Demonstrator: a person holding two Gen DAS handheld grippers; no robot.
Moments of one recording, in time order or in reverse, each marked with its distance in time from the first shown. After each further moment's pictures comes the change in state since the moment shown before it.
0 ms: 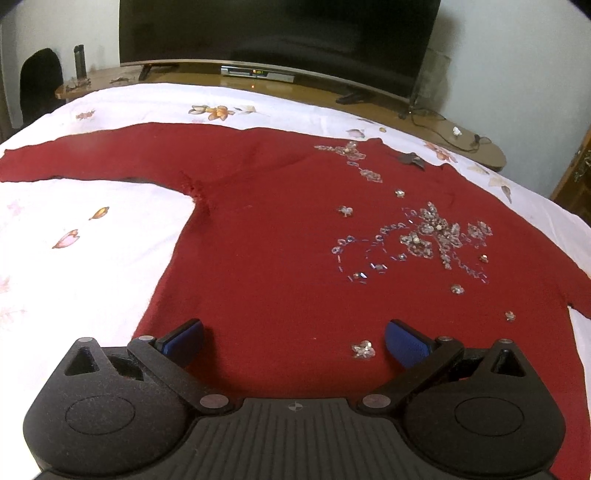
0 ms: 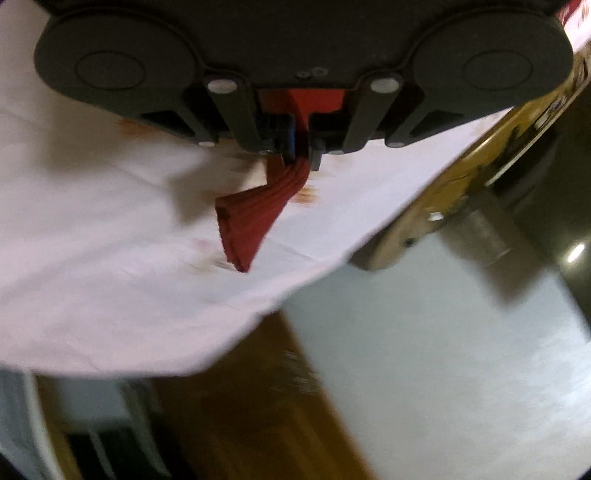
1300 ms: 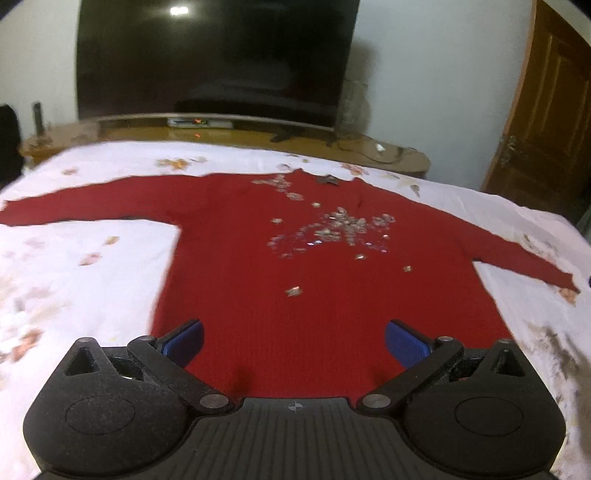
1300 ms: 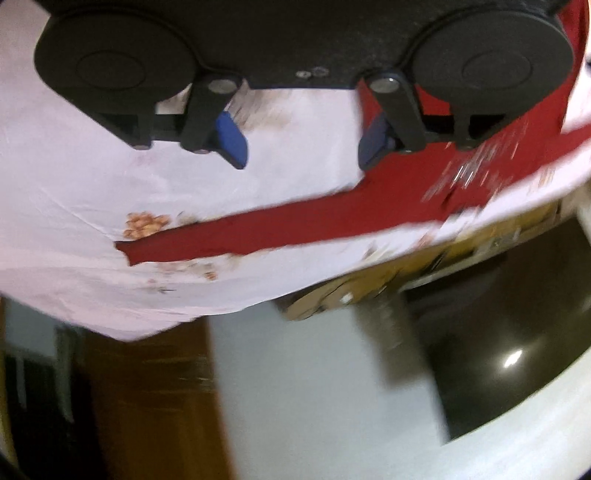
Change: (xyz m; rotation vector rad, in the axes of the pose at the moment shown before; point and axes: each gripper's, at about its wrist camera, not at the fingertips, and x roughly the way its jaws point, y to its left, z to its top) left arm -0.121 0.000 -0.046 0.148 -0.121 -0.171; right arm -0.208 0.090 -0.113 -0.279 0.088 0.047
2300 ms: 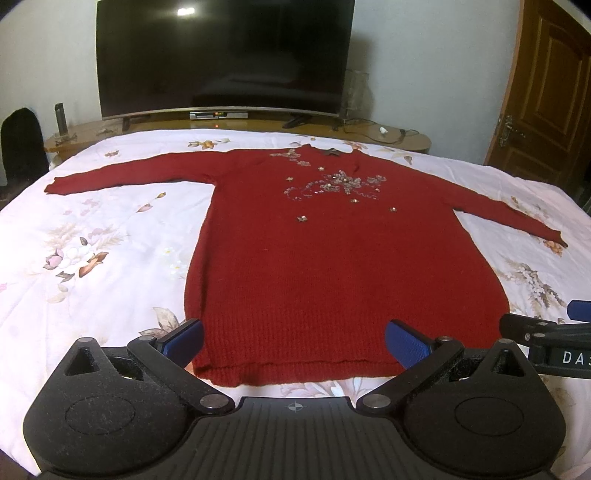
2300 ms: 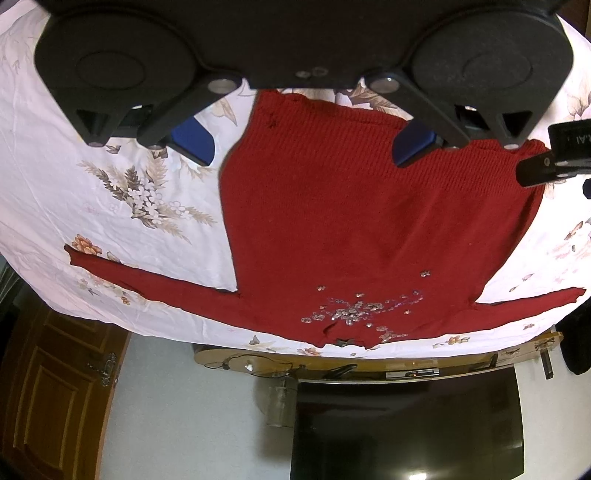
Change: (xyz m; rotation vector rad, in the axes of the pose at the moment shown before) left arm -0.113 -0.011 -0.085 0.035 0.018 0.089; right arm -0.108 0.152 -0.112 -0.442 0.242 0.054
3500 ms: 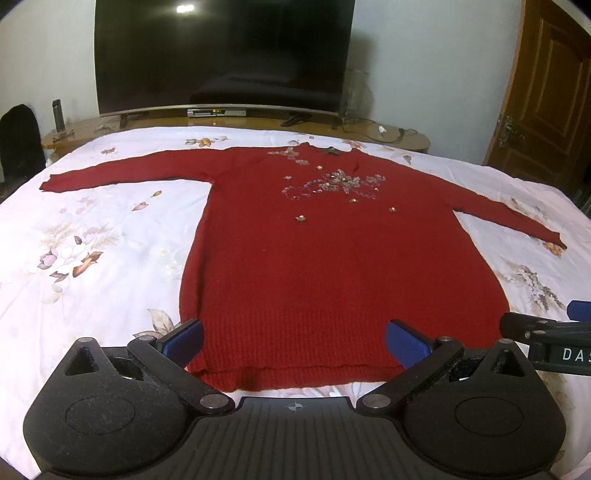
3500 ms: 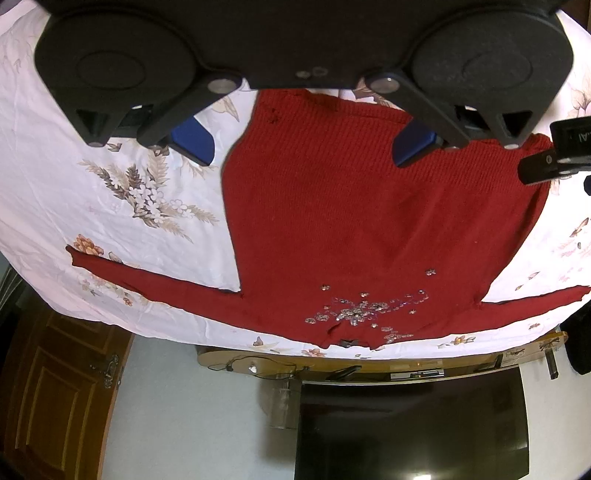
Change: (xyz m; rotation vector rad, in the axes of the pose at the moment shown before) left arm 0.003 0.000 0.003 -0.007 0.007 -0.009; right arm 0.003 0.000 0.004 0.004 0.007 -0.008
